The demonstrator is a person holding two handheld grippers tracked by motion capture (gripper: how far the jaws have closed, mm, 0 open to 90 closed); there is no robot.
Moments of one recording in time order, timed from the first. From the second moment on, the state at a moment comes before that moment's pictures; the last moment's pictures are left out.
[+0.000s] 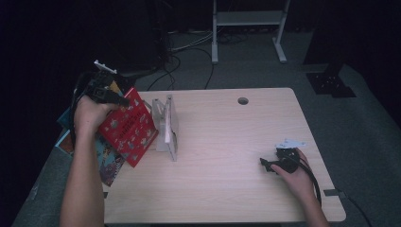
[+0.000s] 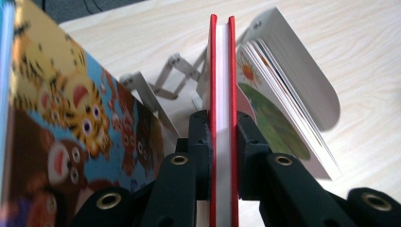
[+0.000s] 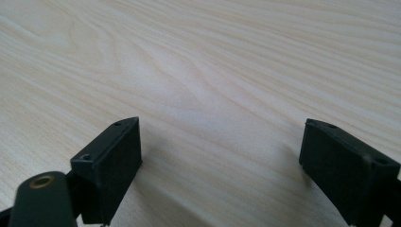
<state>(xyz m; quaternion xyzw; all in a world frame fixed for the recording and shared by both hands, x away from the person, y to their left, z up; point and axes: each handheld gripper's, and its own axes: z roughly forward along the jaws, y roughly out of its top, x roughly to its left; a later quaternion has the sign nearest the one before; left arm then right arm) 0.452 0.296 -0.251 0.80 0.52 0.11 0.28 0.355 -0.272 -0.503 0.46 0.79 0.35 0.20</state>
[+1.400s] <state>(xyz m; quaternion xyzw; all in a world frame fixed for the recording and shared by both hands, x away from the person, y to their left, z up) 0.465 0.287 -0.173 0.81 0.50 0.14 0.27 0.355 -0.272 -0.503 0.46 0.79 0.35 0.20</state>
